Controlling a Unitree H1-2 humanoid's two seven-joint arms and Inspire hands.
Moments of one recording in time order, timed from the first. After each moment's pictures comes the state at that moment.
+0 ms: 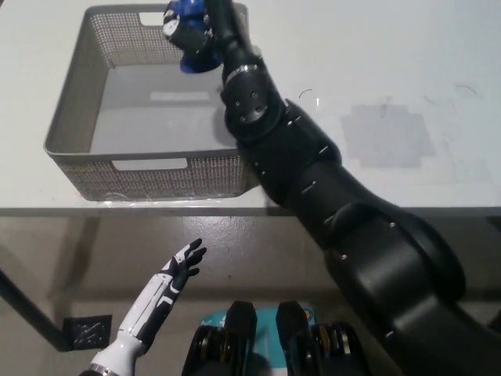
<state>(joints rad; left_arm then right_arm) -0.05 0.17 -0.10 0.07 0.07 -0.17 -0.19 -1.38 0.21 0.17 1.36 -0.18 -0.22 -0.36</state>
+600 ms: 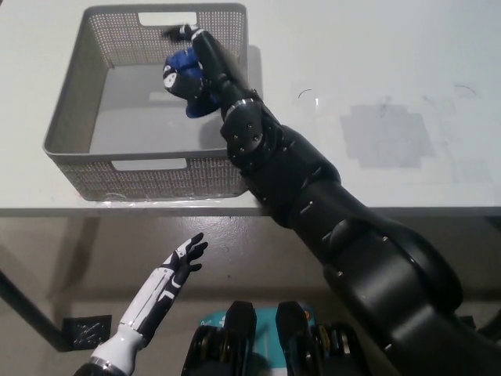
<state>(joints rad) -0.08 0.17 -0.11 0.07 0.07 -0.17 -0.19 -1.34 0.20 0.27 1.41 -0.23 -0.20 -0.28</state>
